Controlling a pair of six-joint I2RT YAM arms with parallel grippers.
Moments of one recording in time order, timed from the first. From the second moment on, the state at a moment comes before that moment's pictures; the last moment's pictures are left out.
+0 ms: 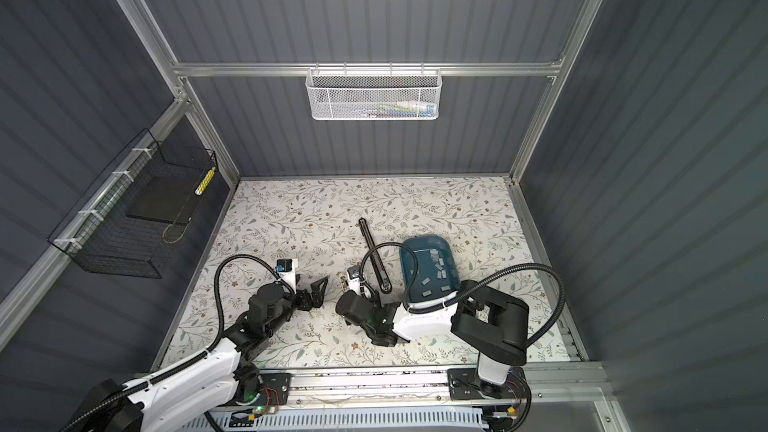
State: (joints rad) left arm -0.60 0.86 0.13 0.32 -0.14 -0.38; right arm 1.23 1.72 0.79 0.17 0.54 0.63
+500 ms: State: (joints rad) left arm -0.60 0.86 0.13 0.32 -0.13 -0.38; right arm 1.22 1.82 0.84 0.13 0.55 0.63
